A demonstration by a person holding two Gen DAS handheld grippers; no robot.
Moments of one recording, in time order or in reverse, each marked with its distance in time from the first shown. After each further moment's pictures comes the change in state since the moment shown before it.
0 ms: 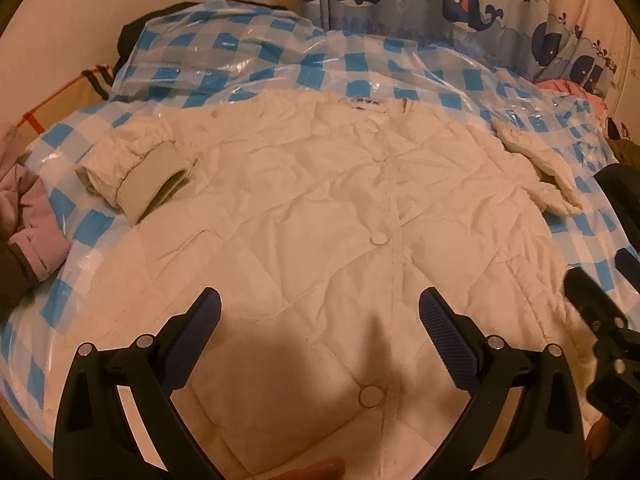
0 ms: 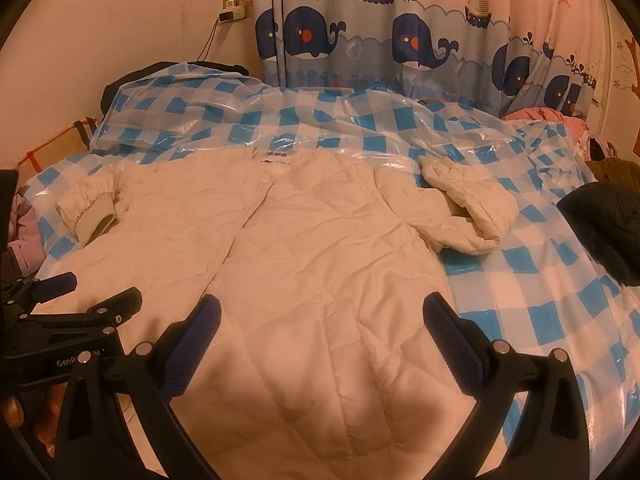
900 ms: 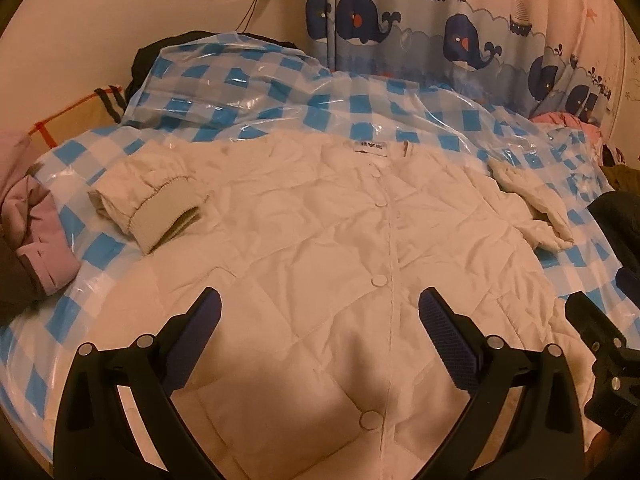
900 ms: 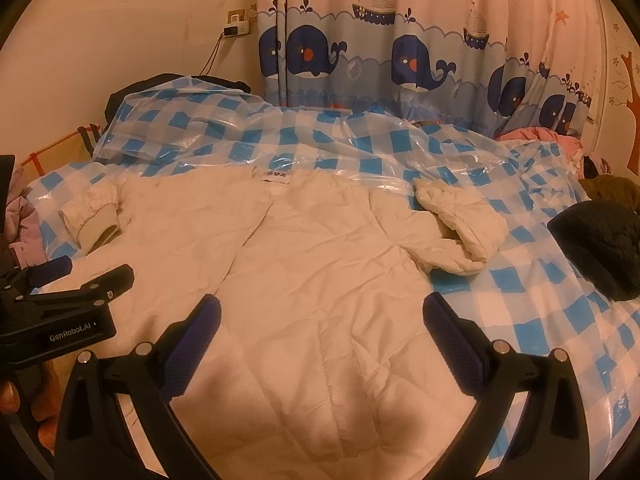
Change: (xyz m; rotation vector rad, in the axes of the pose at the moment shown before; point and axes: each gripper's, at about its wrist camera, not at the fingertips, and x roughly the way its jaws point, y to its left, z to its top) left arm -0.021 0.006 0.007 -0.037 -0.141 -0.009; right arm -0.021 0.001 0.012 -0.024 -0.051 -0.015
